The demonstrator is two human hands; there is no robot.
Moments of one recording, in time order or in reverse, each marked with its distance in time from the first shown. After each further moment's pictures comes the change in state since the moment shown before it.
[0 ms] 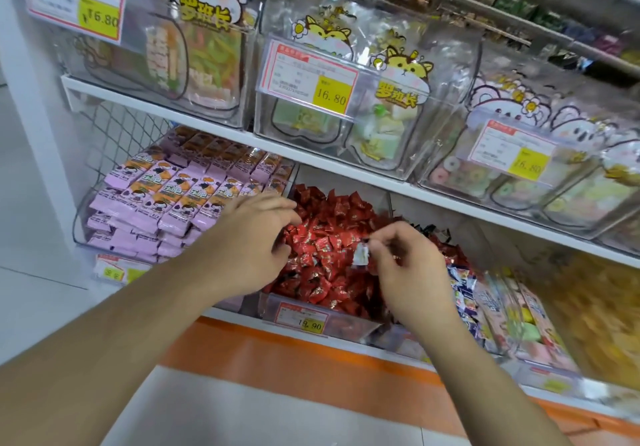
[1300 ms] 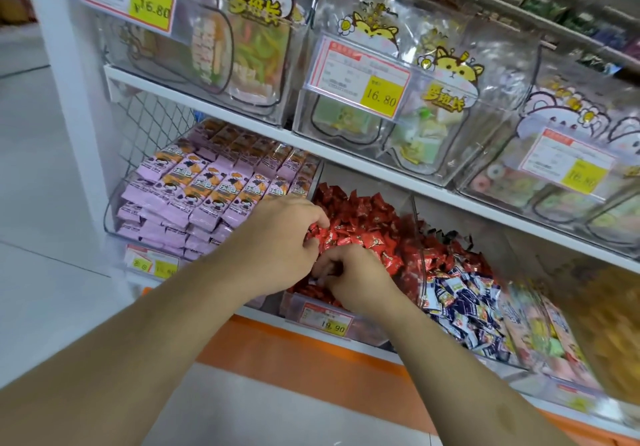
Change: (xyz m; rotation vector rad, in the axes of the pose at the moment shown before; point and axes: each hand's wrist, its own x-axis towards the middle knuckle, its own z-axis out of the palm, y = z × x) left_hand 0.001 -0.005 0.003 -0.167 0.083 -0.011; right_hand 0.030 0.011 0.093 -0.250 -0.537 -0.056
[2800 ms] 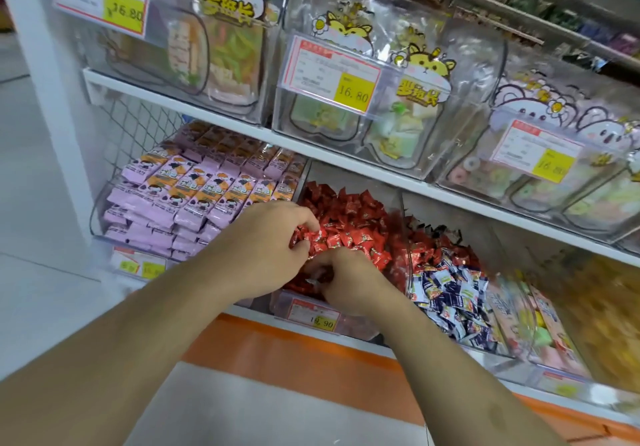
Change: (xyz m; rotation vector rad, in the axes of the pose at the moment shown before) left_hand -0.008 0.011 -0.003 -0.045 -0.036 -0.033; right_hand -0.009 0.003 -0.008 -0.099 -0.102 0.014
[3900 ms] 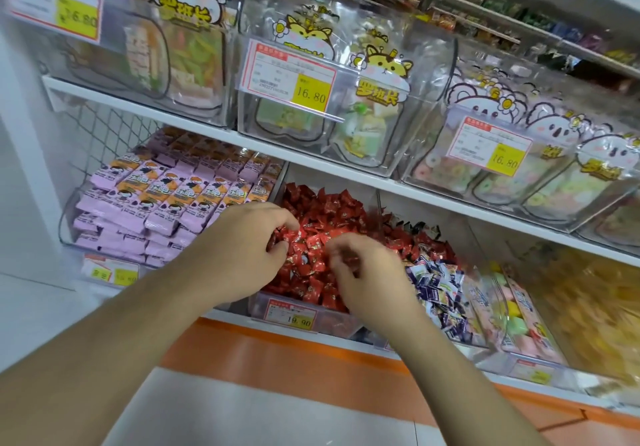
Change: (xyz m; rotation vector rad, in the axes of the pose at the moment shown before) left_hand 0.000 0.012 0.003 0.050 0.026 0.031; right_hand -0.063 0.009 -0.032 0.150 0.457 -0.053
